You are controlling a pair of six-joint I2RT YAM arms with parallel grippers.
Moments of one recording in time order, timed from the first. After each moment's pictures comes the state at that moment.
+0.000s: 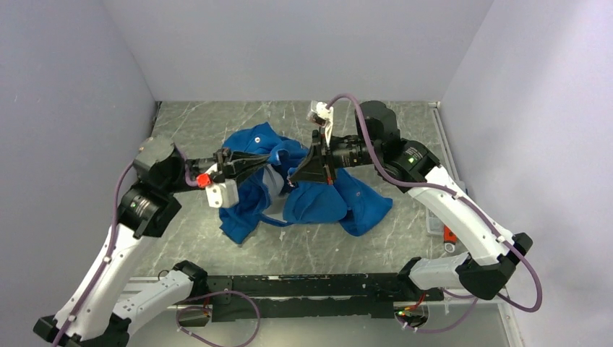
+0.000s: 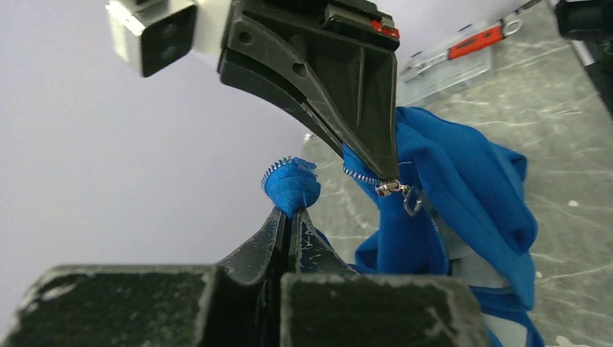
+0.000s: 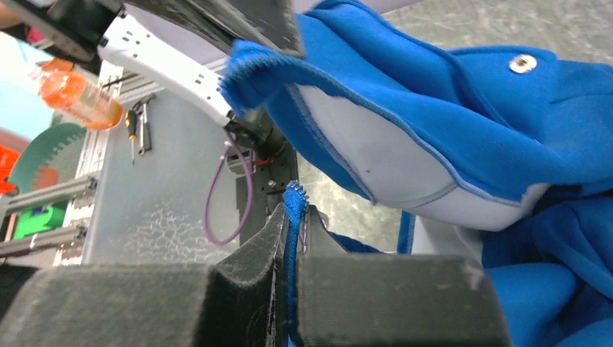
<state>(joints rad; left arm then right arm) -0.49 0.82 1.17 -0.30 0.88 0.82 0.76 1.28 1.51 -0.54 -0.74 0.10</state>
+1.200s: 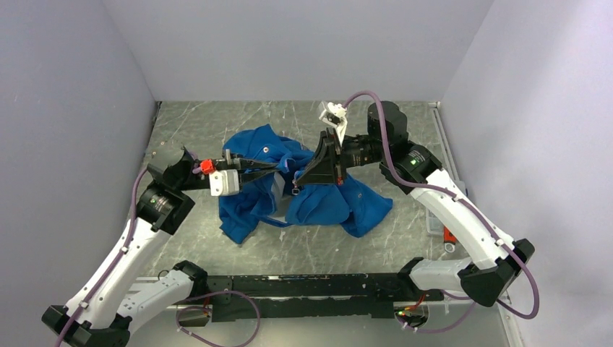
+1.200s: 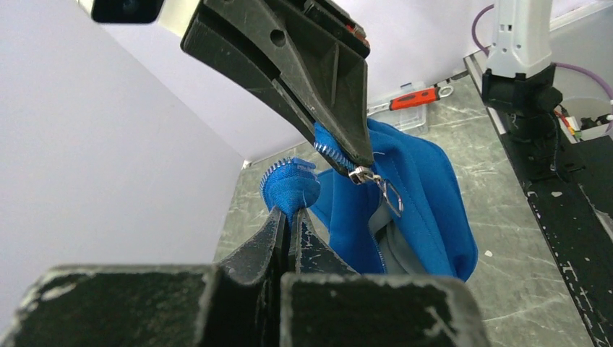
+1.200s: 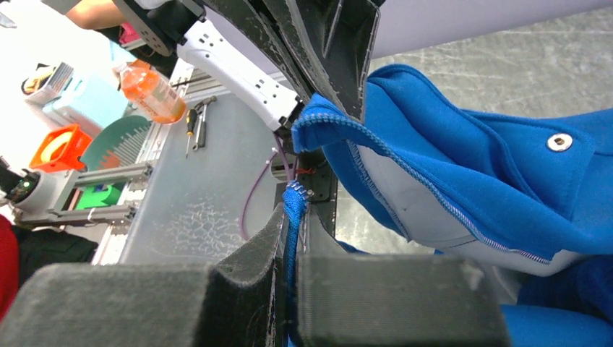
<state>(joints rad) -0.49 0.87 1.03 -0.02 1.02 0.47 0.67 1.24 1.40 -0.38 -1.05 0.16</state>
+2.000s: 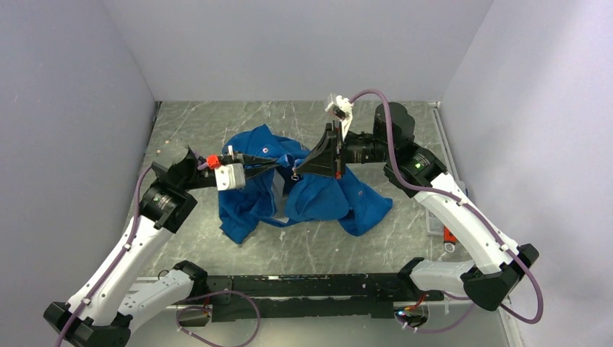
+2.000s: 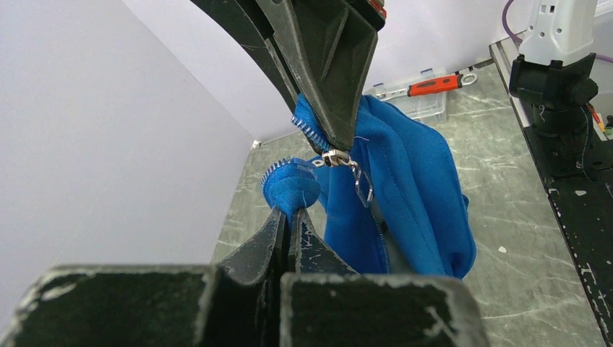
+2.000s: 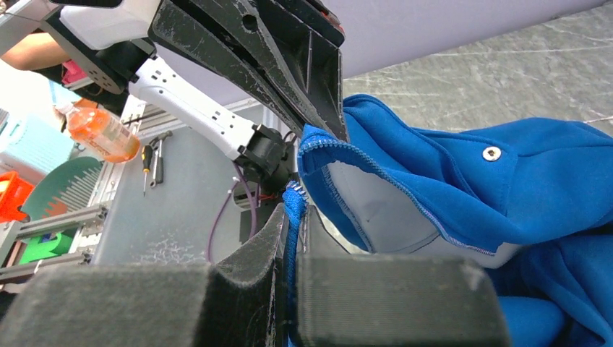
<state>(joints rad) -0.49 0.88 1.02 -0.02 0.93 0.48 0.67 1.21 1.38 -0.30 -0.89 0.20</state>
